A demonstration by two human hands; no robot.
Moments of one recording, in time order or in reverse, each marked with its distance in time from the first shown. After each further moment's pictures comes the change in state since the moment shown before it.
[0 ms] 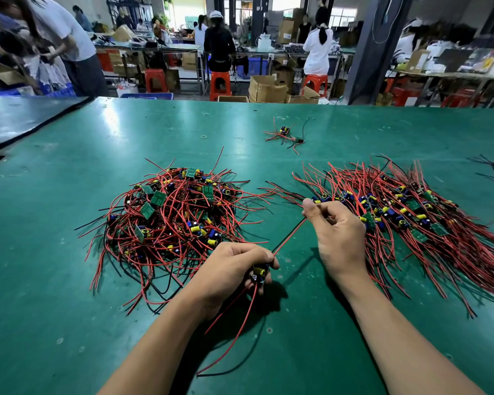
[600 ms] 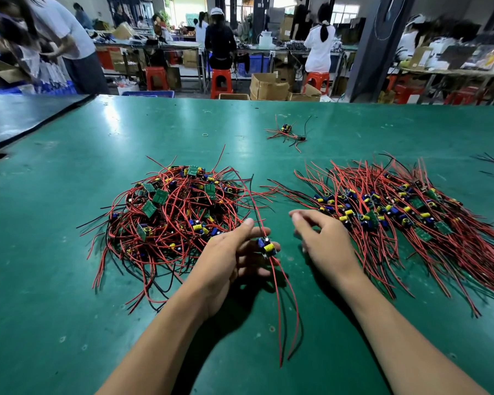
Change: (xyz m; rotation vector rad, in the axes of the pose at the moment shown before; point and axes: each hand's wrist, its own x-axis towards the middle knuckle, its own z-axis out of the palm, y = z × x) left_hand 0.010 -0.001 -0.005 -0.301 0.123 0.002; right_hand -0.009 -0.009 0.008 -0.046 -0.303 0.255
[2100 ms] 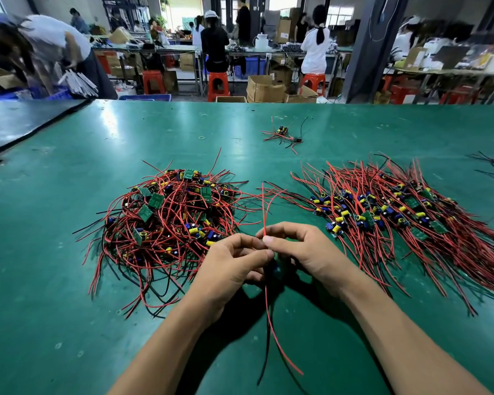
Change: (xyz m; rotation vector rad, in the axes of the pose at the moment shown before) left_hand 0.002 -0.016 -0.001 0.214 0.026 0.142; right_hand -0.021 -0.028 0.000 0.307 -0.483 0.187
